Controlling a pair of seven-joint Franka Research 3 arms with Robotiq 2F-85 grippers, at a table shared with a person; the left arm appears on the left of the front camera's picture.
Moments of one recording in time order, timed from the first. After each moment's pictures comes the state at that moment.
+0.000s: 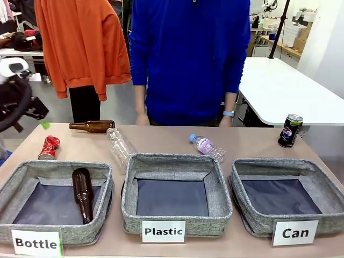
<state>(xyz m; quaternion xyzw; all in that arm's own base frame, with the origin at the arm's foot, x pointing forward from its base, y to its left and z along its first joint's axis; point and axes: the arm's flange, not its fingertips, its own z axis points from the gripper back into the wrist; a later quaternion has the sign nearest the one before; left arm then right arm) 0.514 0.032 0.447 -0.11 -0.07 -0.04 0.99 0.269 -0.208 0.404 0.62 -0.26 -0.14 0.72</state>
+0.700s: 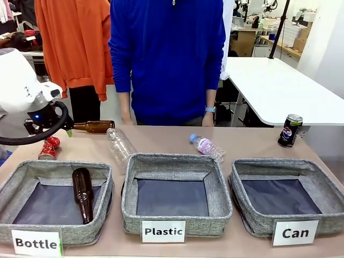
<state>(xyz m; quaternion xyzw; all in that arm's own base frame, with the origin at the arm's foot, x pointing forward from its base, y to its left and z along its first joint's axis) 0.595 0.014 0.348 -0.04 -0.13 0.09 0.99 0.269 -0.209 0.404 0.62 -0.26 -0.14 0.72</state>
